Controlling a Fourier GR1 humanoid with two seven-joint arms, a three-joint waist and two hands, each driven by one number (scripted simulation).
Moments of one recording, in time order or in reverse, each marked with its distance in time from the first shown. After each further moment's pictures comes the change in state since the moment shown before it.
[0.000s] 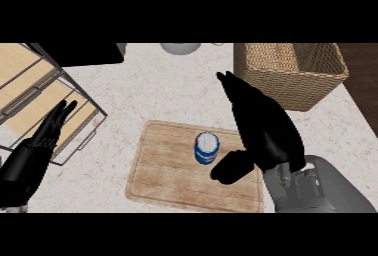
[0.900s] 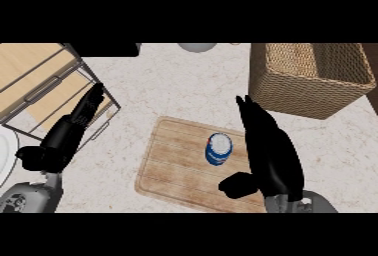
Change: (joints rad) left arm -0.204 -0.101 -0.038 0.207 -0.048 -0.066 -0.009; right arm 0.295 0.064 0.034 -0.049 0.305 -0.071 -0.075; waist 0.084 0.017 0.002
